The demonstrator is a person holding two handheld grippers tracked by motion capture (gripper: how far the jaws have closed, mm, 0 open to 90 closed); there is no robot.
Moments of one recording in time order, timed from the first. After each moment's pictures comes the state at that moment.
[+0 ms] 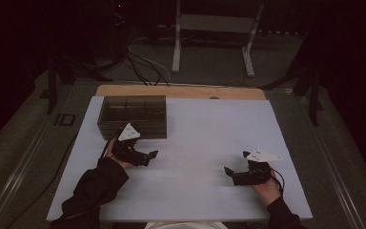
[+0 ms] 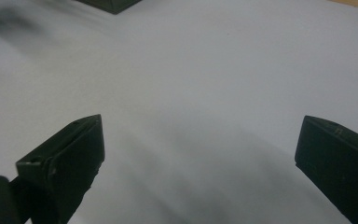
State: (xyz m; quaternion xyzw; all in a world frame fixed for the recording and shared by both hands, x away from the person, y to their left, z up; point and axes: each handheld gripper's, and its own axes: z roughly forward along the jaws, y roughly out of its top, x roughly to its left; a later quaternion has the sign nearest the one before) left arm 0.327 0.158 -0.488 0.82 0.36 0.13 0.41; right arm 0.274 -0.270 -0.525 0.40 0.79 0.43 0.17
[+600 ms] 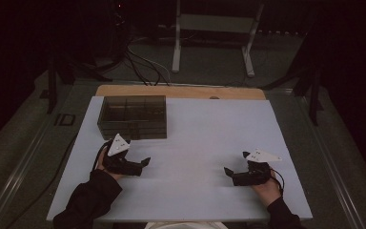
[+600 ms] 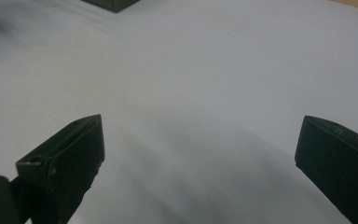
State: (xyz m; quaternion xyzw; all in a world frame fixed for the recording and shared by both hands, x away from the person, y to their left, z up) left arm 0.293 0.178 -0.496 0.80 0.38 0.18 0.43; right arm 0.274 -0.270 -0.525 0.40 0.79 0.42 0.17
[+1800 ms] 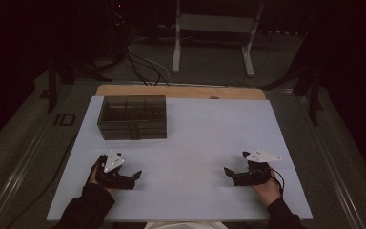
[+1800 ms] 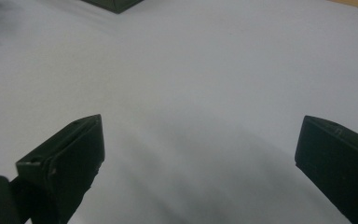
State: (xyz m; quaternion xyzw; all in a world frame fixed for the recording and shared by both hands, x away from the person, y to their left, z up) left arm 0.265 0.198 -0.532 0.81 0.39 0.20 0.38; right arm 0.274 -0.270 -0.525 0.40 0.79 0.43 0.17
